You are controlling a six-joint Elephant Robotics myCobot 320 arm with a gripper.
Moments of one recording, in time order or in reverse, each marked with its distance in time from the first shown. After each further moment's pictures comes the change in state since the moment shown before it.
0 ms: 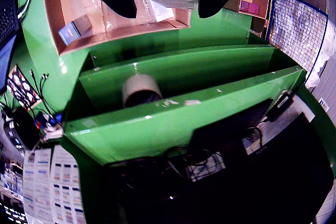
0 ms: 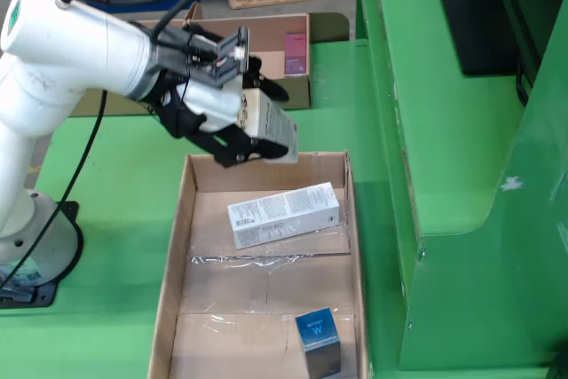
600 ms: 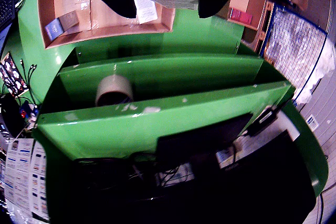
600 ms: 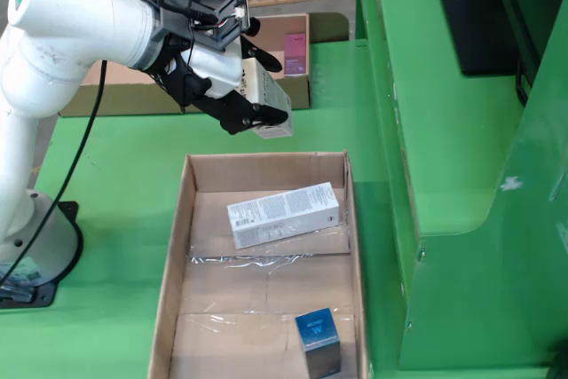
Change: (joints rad) arm 0.118 0.028 0.000 -0.009 -0.015 -0.020
